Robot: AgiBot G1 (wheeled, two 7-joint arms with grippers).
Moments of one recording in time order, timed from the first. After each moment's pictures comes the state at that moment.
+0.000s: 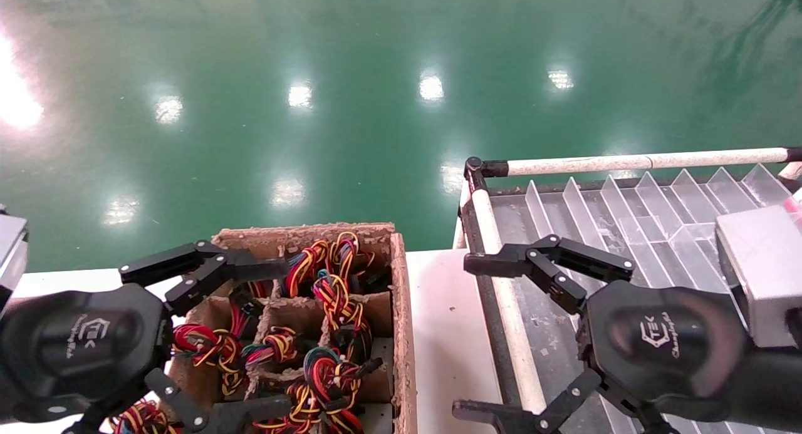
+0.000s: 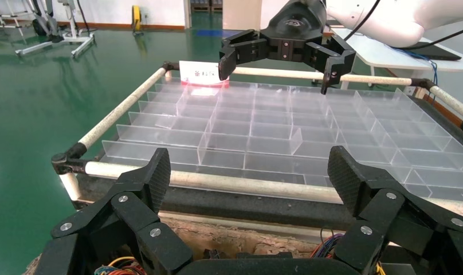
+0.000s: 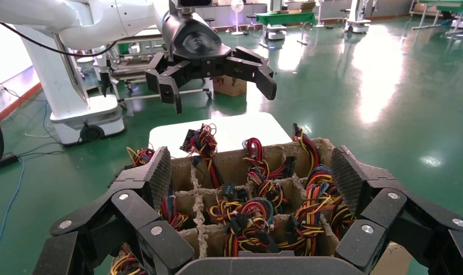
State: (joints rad) left arm -1.11 0.57 0.40 -1.27 0.65 1.45 -0.12; right arm 1.07 -0.61 -0.28 1.28 -0.73 -1.50 0.19
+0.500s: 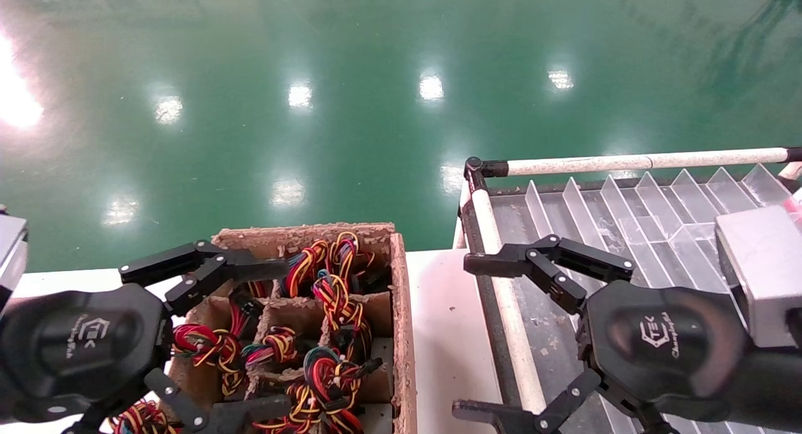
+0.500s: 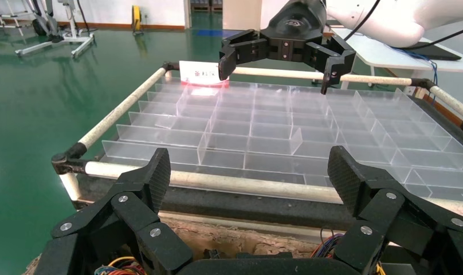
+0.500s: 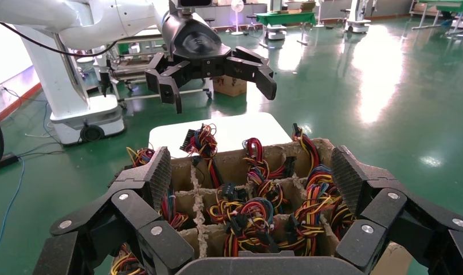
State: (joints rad) left arm -1.11 0.57 0.40 -1.27 0.65 1.45 -0.12; right arm 1.07 -0.61 -0.28 1.28 -0.73 -1.50 0.19
